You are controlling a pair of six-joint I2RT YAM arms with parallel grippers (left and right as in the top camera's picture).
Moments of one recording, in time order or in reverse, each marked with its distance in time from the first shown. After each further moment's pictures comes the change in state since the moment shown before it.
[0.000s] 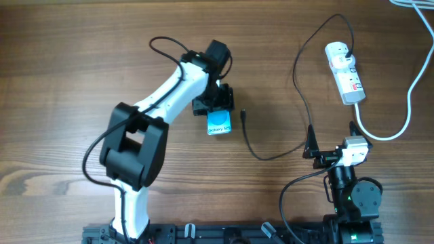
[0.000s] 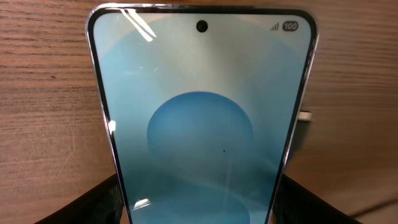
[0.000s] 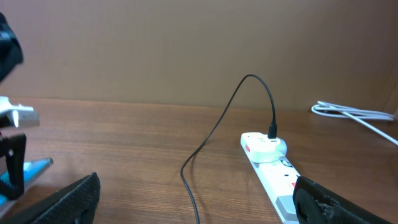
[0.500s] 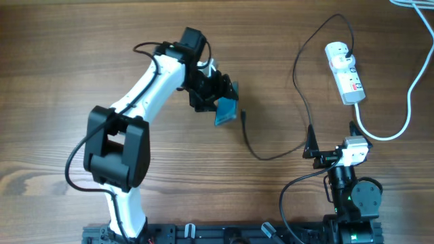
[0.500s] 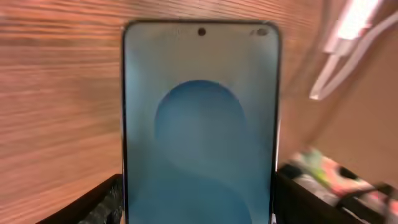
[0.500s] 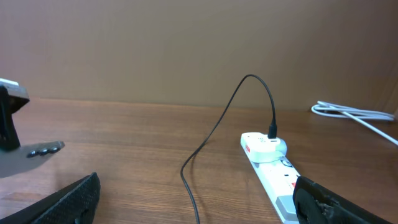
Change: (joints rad) left arm 0.134 -0.053 0.000 -0.002 0.495 0.000; right arm 0.000 0.000 0.000 0.000 0.000 0.000
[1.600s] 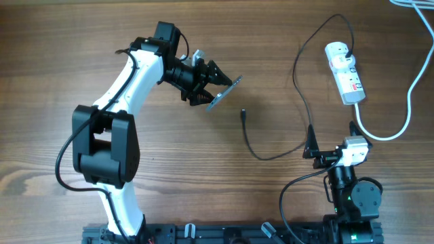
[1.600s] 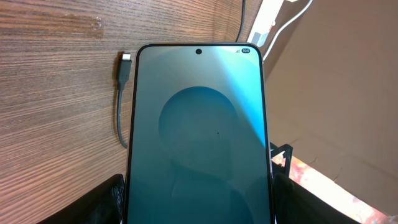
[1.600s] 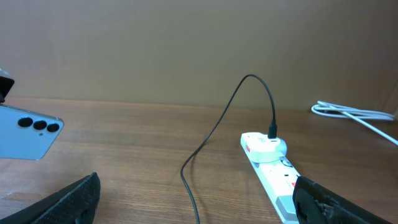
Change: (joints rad) left arm 0.121 0.000 0.000 0.000 0.280 0.004; right arm 0.000 0.000 0.000 0.000 0.000 0.000
